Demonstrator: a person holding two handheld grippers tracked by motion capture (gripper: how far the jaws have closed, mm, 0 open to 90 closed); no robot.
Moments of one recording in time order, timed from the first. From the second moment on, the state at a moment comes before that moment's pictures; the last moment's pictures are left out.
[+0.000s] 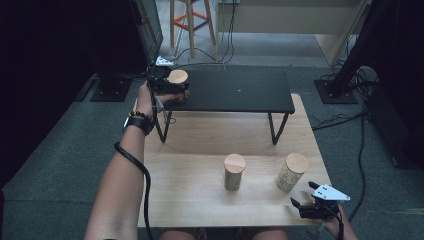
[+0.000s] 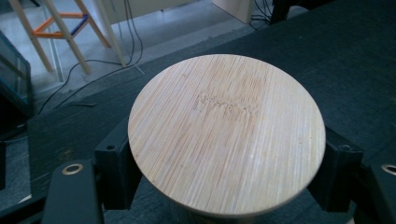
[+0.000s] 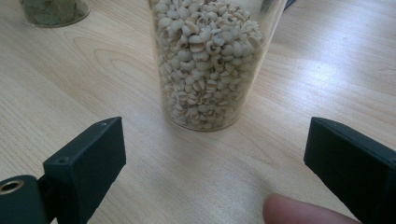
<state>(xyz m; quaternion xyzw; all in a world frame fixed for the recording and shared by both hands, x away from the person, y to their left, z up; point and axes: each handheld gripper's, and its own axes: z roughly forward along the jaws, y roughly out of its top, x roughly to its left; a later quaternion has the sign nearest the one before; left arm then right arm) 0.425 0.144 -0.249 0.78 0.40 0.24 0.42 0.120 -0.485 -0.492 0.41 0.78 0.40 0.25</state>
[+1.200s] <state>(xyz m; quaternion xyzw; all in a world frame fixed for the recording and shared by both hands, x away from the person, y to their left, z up) 0.323 0.205 -0.293 0.74 0.39 0.27 0.48 0.117 -0.480 -0.493 0.41 0.77 0.40 0.26</state>
